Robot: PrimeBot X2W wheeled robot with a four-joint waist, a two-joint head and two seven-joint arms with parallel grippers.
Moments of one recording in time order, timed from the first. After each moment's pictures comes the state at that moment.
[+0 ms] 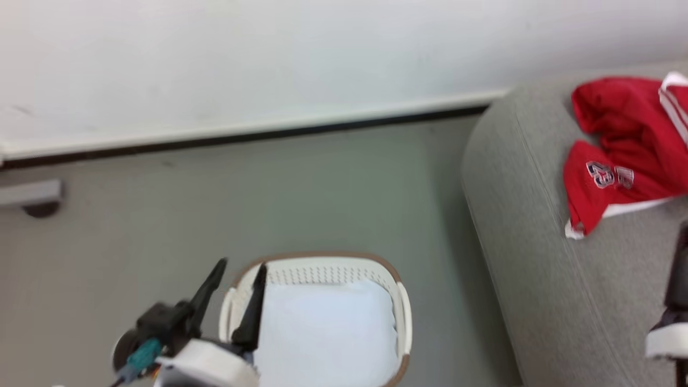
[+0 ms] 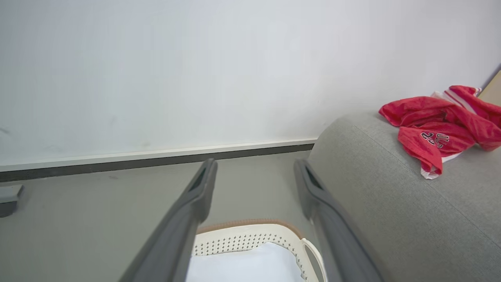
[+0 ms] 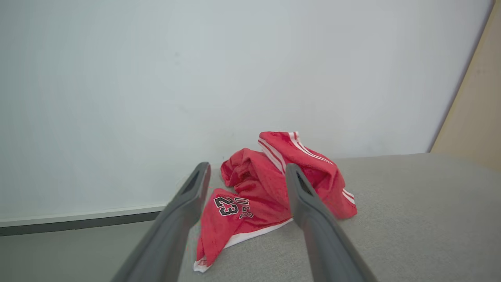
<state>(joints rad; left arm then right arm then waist) -0.23 0.36 -0.52 0.11 -0.53 0.15 -0.26 -0.23 -0.07 -0.34 0.23 0.06 0.13 -0.26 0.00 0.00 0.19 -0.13</state>
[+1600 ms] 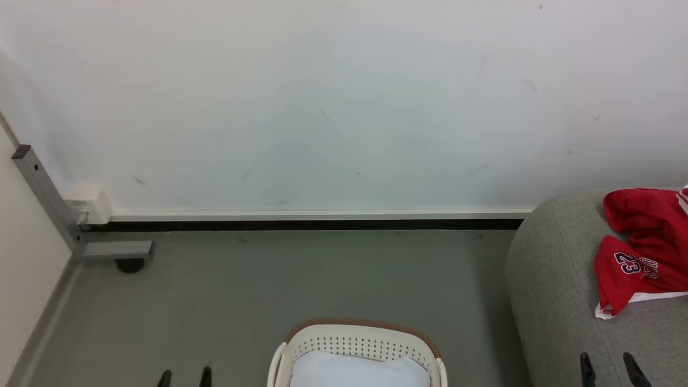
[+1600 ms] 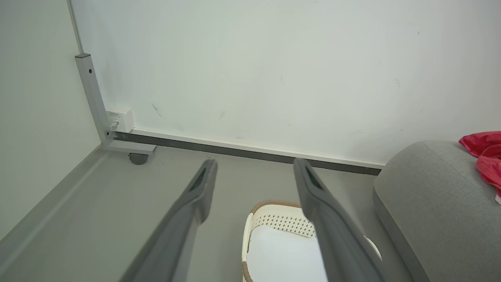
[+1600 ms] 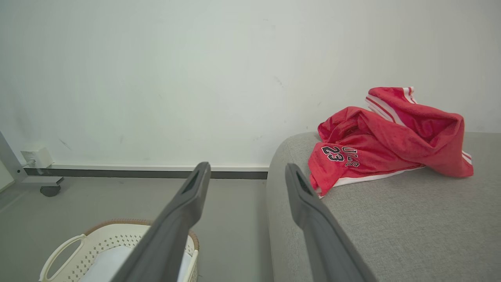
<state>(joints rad) 0.15 0.06 0.01 0.21 -0.20 -0.11 -0.26 0.13 -0.05 -0.09 0.23 0.14 0.13 -0.26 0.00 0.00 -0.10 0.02</state>
